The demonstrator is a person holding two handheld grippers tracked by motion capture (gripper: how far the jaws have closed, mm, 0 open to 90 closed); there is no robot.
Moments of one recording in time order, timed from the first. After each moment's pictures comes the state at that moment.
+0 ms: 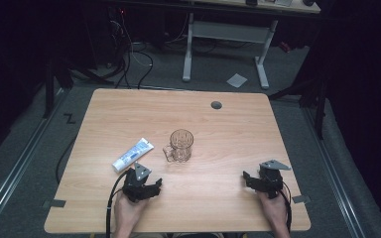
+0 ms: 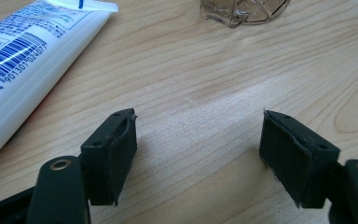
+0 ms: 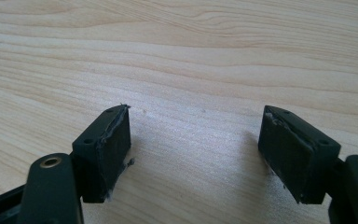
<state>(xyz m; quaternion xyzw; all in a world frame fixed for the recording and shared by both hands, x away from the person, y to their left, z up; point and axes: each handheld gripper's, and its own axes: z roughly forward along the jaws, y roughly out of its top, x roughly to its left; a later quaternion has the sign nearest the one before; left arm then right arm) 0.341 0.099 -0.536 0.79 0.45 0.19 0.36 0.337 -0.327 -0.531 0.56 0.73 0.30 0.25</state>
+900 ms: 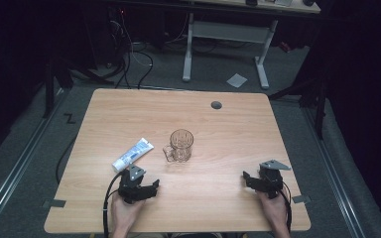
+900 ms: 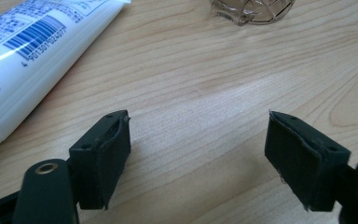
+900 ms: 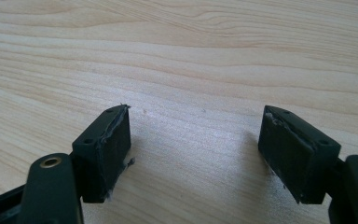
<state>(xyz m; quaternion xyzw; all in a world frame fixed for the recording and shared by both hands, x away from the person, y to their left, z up) 0.336 0.113 -0.532 0.78 0.47 0.17 0.37 0.337 -0.327 -0.531 0.56 0.73 0.30 0.25</state>
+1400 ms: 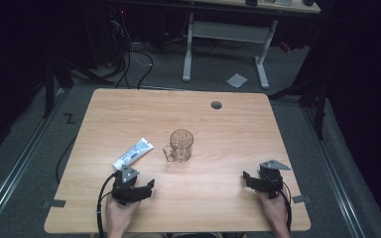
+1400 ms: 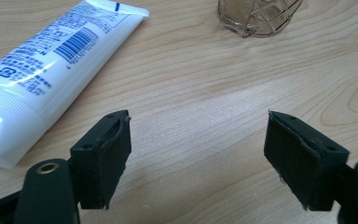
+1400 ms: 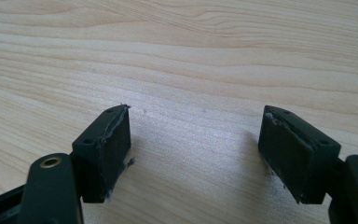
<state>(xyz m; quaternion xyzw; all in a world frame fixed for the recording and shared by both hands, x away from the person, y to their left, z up) 0.326 0.128 -0.520 0.77 0.47 0.18 0.38 0.337 -0.327 -0.531 0.56 0.73 0.30 0.25</state>
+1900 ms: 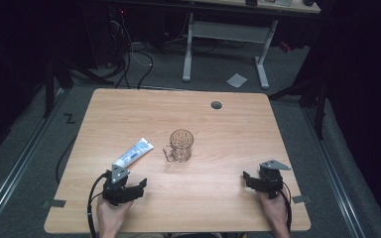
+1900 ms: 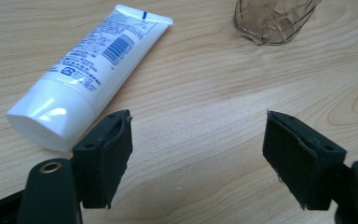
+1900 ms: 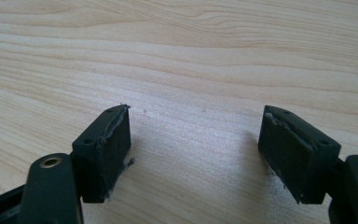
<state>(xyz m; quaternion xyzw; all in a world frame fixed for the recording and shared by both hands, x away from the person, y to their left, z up) 0.322 0.149 -0.509 0.76 0.48 0.19 0.39 0.337 -0.327 -0.531 0.56 0.73 0.31 0.25</state>
